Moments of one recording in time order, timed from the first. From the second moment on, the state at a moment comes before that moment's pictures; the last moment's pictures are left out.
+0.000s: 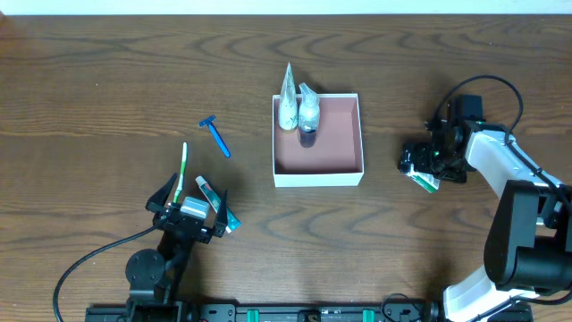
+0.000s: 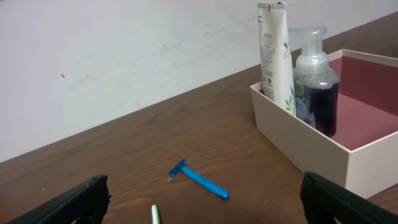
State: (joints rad) left arm -0.05 0.01 0.02 -0.10 0.23 0.27; right arm -0.10 1.80 1.03 -0.69 -0.16 0.11
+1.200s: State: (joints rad) left arm -0.05 0.01 0.02 -0.10 0.23 0.27; right arm -0.11 1.84 1.44 -1.17 0.00 0.42
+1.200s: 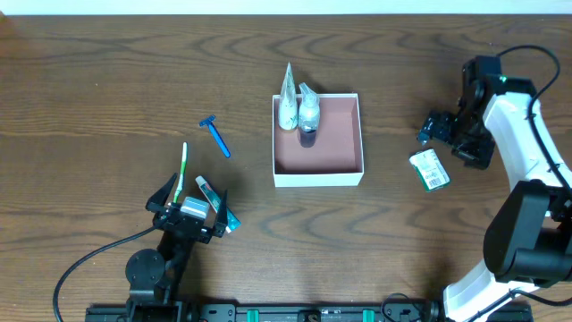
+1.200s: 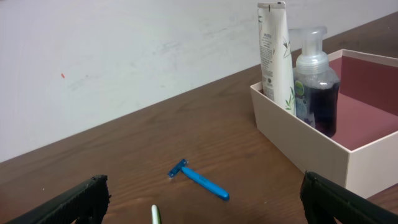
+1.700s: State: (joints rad) left arm -0.05 0.01 0.02 -0.10 0.23 0.27; right arm -0.10 1.84 1.34 -0.99 0.00 0.31
